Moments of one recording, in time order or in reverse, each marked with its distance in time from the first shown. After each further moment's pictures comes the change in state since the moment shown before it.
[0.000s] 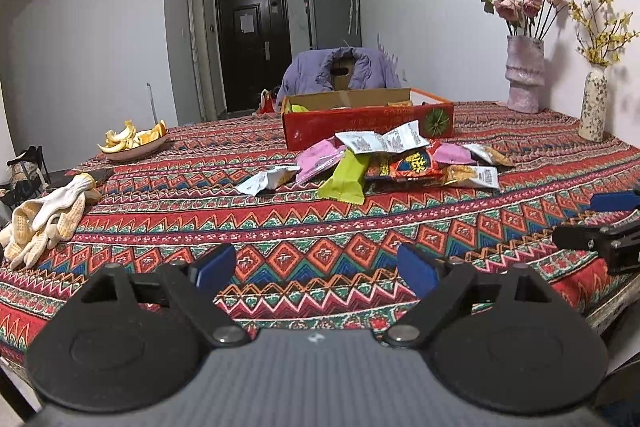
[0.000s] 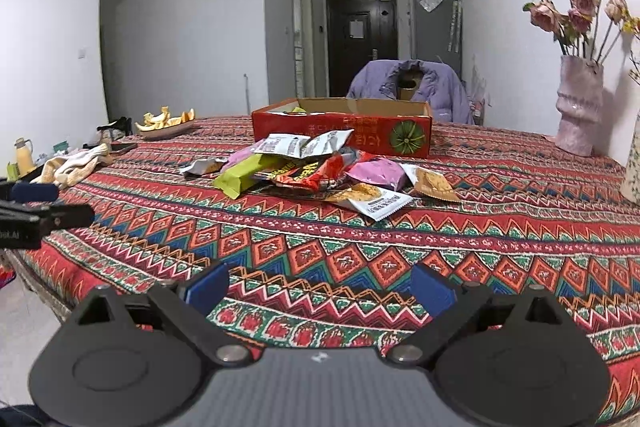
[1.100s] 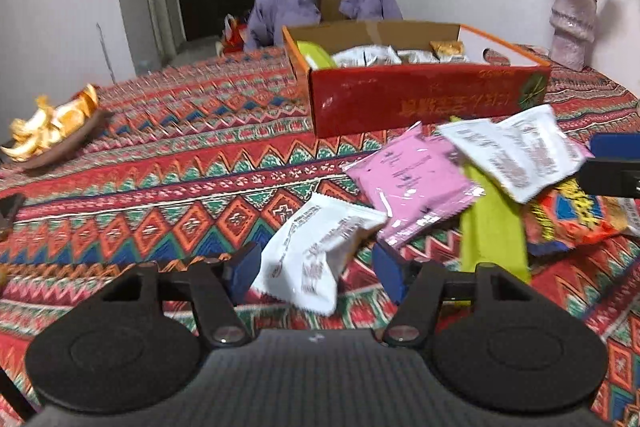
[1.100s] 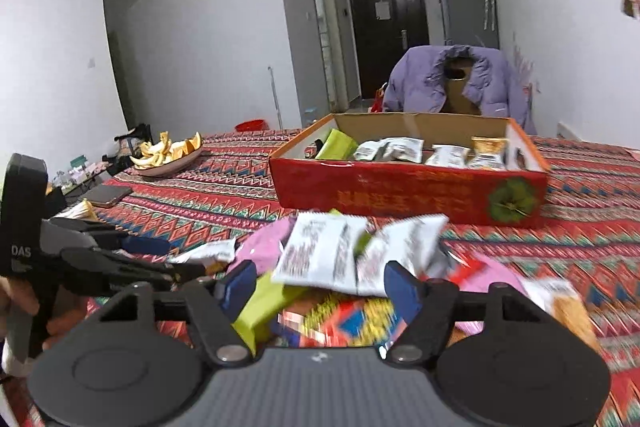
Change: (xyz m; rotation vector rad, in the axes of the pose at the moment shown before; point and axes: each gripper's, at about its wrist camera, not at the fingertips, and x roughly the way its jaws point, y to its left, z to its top) left arm 0.261 0.094 0.086 0.039 0.271 -0.138; right arm 0.207 0.027 0.139 0.037 0.074 0.142
